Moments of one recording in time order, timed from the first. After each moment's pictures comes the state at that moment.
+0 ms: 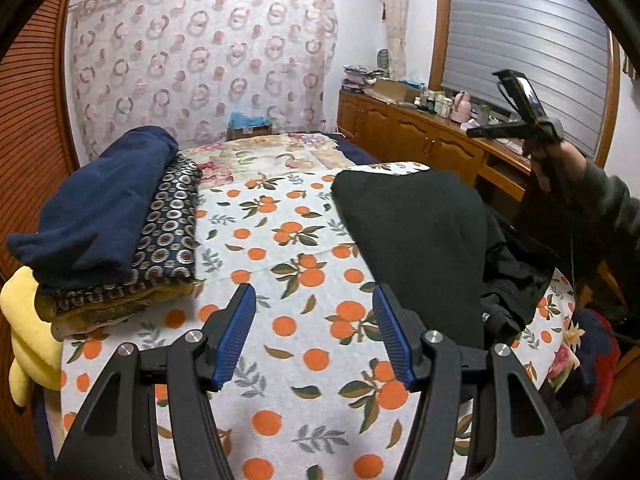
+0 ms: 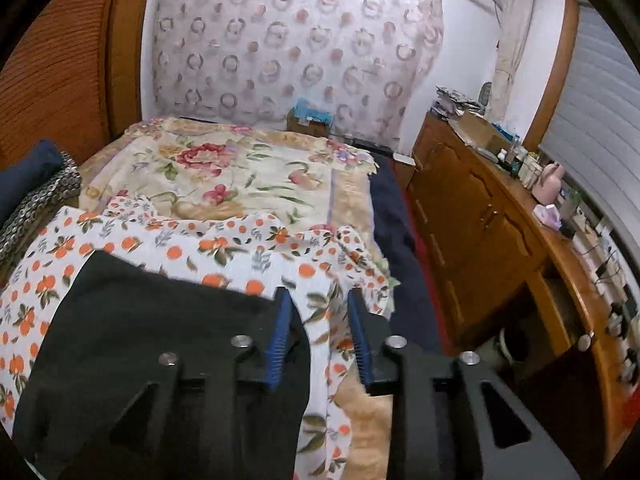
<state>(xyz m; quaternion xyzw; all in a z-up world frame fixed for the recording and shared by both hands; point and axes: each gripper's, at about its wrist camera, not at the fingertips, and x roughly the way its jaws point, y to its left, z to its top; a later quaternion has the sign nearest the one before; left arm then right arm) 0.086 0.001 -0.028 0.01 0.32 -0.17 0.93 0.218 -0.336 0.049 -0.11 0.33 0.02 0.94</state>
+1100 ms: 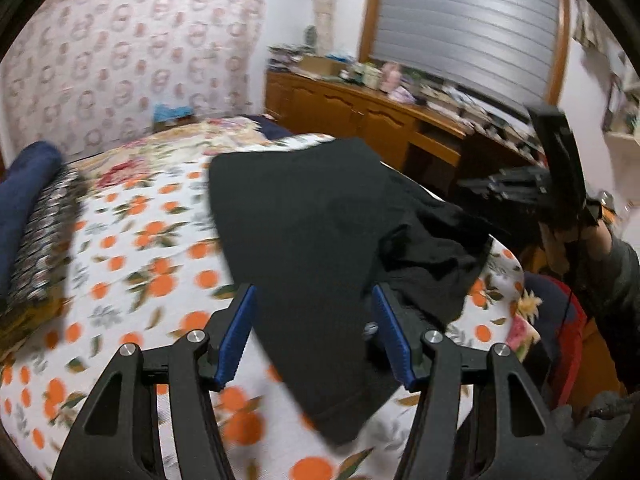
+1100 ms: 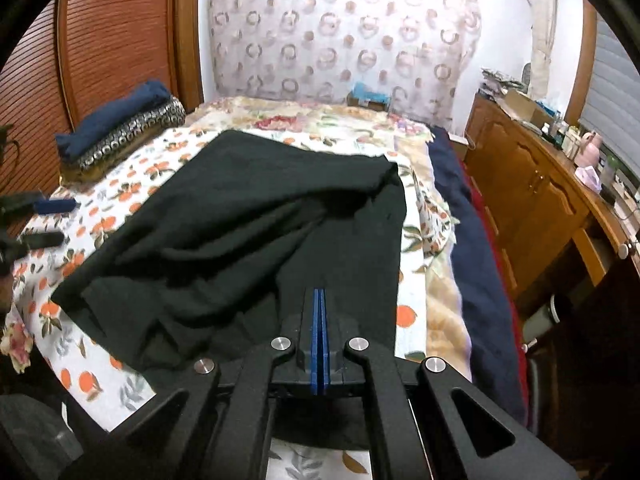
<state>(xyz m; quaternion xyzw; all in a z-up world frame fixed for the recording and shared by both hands) 0.085 -0.110 -0.039 0.04 0.35 -0.30 0.89 0.047 -0.346 0.012 -0.08 0.34 0.12 0.93</state>
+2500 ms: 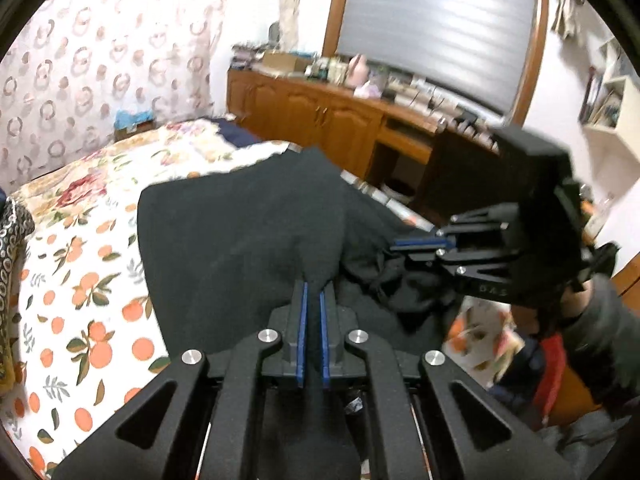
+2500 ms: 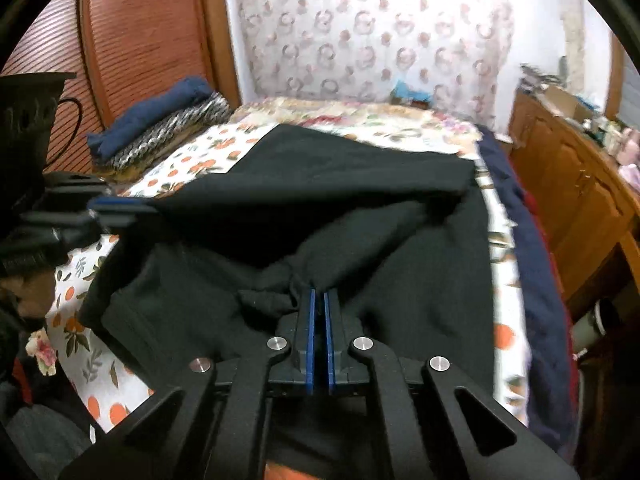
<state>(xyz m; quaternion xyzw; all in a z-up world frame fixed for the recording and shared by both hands) 0.117 -0.149 -0.016 0.03 0.34 -0.36 0.87 0.053 -0.346 -0.016 -0.05 0.35 0.18 0.92</state>
